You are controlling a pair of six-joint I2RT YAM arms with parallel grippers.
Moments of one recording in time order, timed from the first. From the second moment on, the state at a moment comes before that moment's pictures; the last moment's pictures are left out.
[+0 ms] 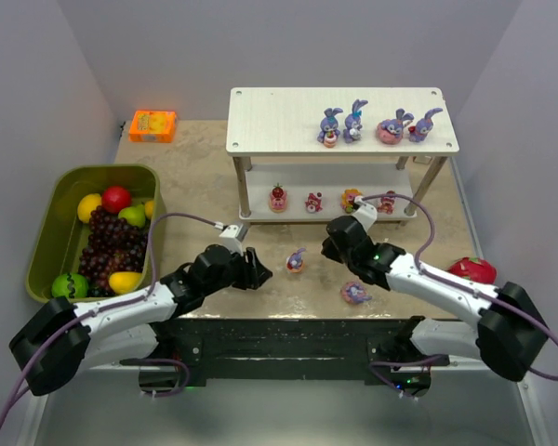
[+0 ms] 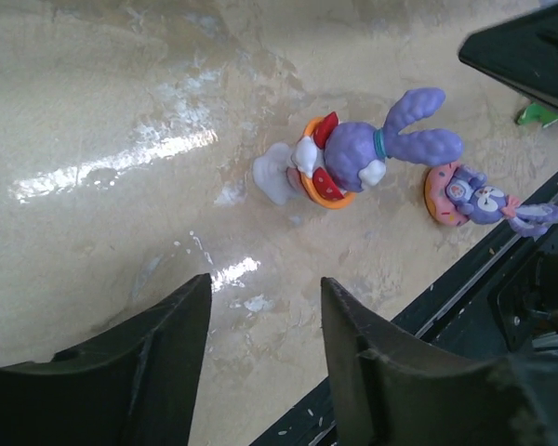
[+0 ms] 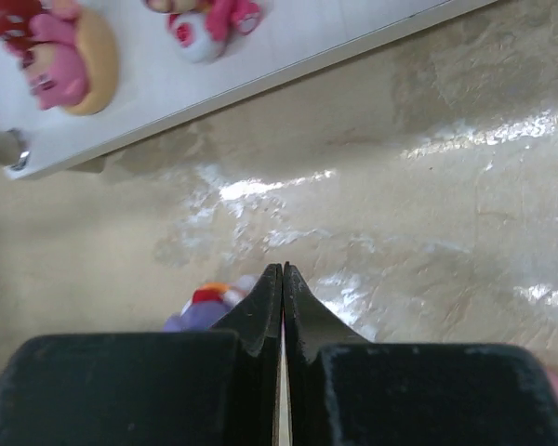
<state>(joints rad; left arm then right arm) -0.83 1.04 0.33 0.20 -0.01 -0.70 0.81 1.16 0.67 -0.26 0.46 1.00</state>
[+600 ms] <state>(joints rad) -0.95 1.44 0.41 0.48 -0.02 -0.76 0.68 1.57 0.71 0.13 0.11 0.82</state>
